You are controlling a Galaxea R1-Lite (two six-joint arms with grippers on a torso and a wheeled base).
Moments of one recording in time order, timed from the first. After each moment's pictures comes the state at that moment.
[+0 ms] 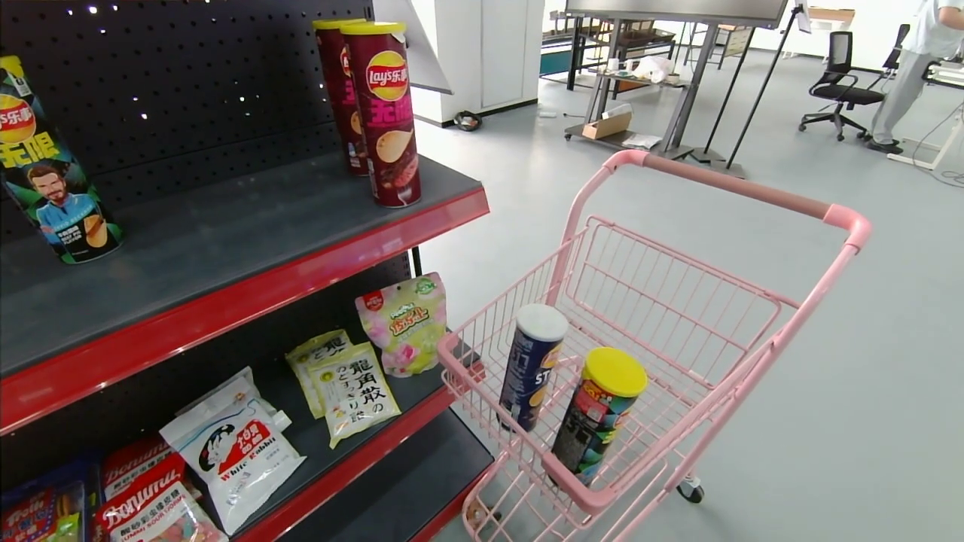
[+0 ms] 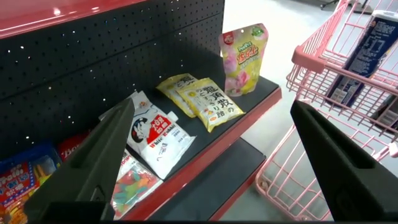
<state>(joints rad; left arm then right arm) -0.01 0.00 0.00 0.01 -0.04 0.01 0.02 0.18 -0.23 -0.01 0.09 0.09</state>
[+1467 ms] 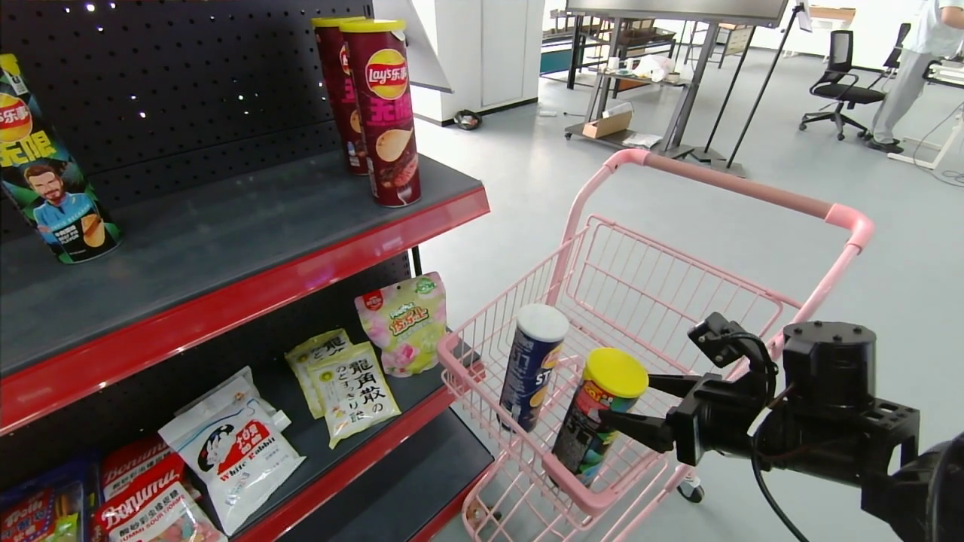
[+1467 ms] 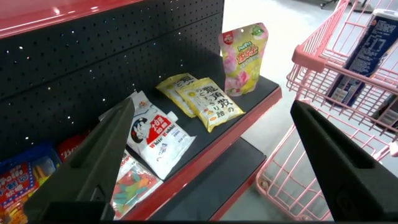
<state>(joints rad) -0.01 0.00 0.00 0.01 -0.04 0.01 0.33 1.82 -0.34 -1.04 0.45 0.00</state>
